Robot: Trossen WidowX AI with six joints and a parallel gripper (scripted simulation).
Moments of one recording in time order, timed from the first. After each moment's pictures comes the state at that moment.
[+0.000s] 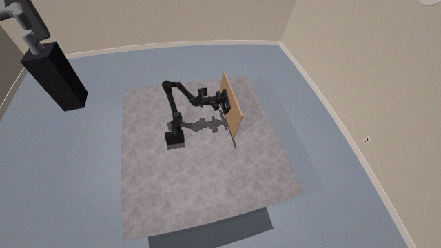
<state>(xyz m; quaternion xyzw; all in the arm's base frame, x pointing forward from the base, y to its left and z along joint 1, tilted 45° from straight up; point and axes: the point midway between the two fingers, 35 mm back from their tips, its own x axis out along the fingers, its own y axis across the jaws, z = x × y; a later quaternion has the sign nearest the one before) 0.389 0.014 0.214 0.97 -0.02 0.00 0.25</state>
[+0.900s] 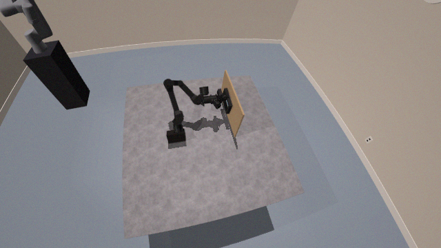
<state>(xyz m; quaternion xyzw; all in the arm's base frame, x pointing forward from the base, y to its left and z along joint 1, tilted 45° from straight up) 0.389 0.015 0.214 0.95 -0.02 0.00 0.31</state>
